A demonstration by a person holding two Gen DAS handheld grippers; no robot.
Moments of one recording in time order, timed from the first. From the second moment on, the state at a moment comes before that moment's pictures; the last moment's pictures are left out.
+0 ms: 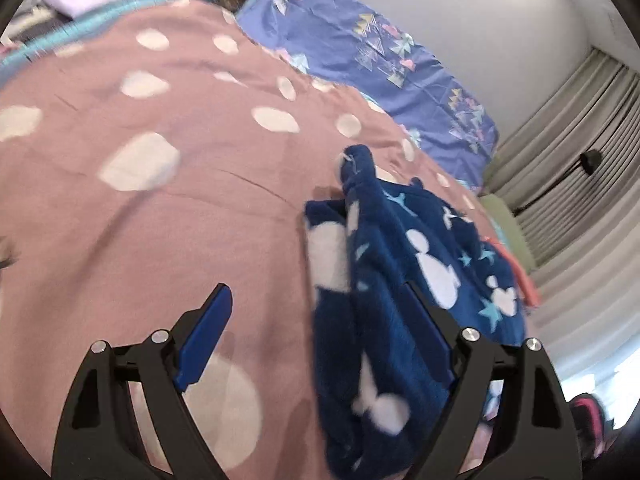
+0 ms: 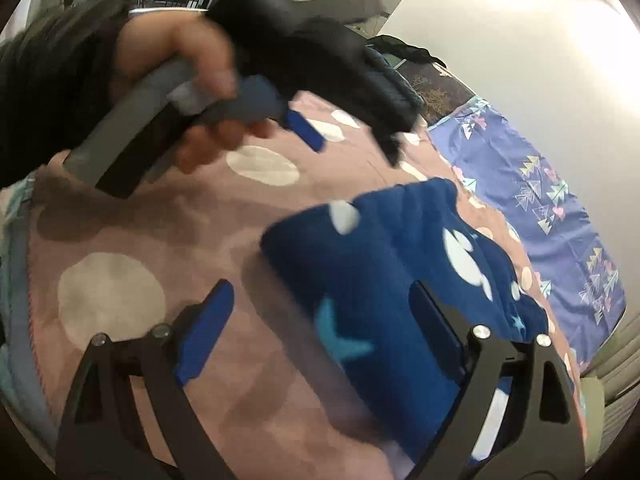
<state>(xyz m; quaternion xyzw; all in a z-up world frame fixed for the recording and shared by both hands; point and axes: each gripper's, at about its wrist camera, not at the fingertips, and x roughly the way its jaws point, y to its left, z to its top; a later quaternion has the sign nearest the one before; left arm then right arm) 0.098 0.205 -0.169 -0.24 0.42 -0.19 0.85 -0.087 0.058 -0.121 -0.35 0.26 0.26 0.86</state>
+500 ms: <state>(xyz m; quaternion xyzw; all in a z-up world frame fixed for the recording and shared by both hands) 0.187 0.150 -0.189 -0.30 0.48 -0.27 0.78 -0.023 0.074 -0.130 -0.29 0.27 0.22 0.89</state>
